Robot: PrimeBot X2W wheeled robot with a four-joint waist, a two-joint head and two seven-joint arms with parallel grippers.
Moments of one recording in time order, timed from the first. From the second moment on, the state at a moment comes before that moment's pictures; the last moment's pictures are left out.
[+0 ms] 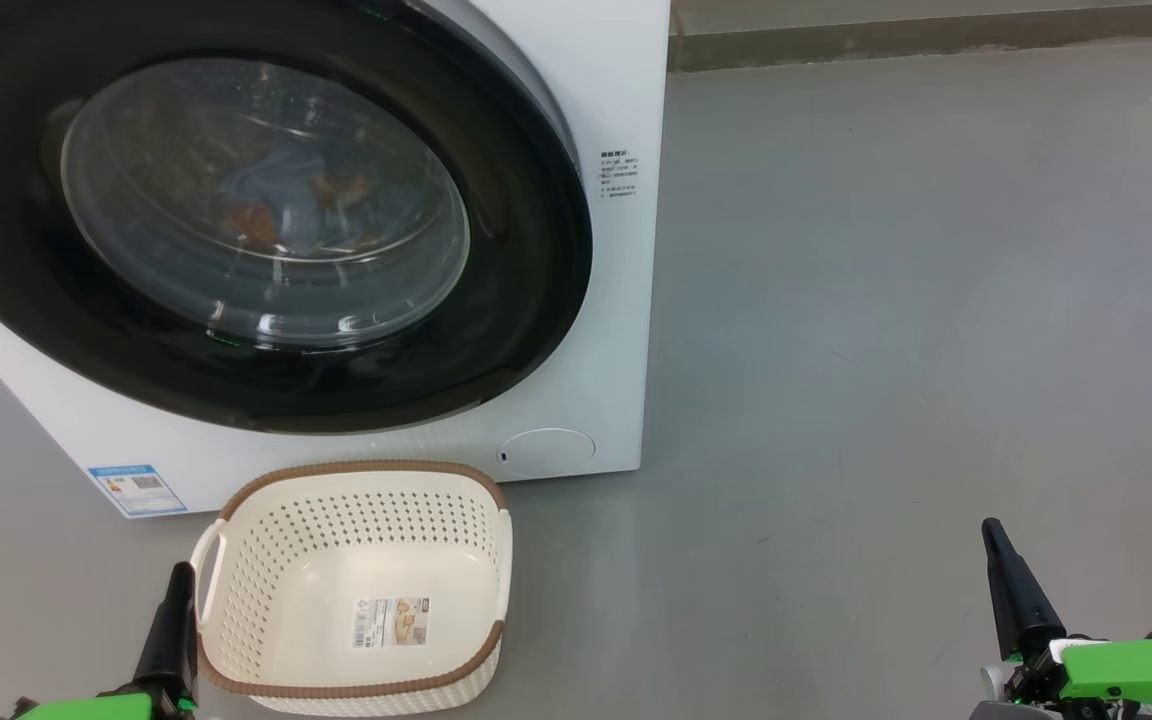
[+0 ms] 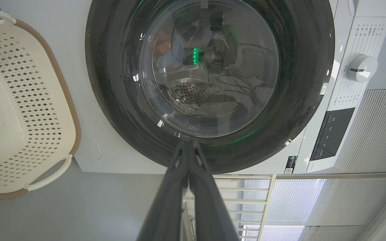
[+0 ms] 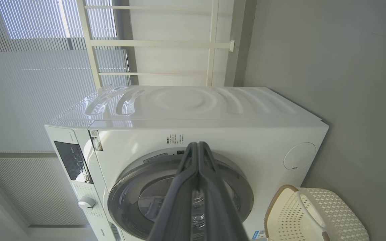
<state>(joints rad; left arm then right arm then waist) -0.07 0.04 0.08 0.26 -1.61 -0.12 0.11 -0.06 -0.06 -0.12 0.27 1.62 0.13 0.10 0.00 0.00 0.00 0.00</state>
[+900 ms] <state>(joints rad) -0.07 0.04 0.08 0.26 -1.61 -0.12 0.11 -0.06 -0.06 -0.12 0.27 1.62 0.13 0.10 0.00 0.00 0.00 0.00</state>
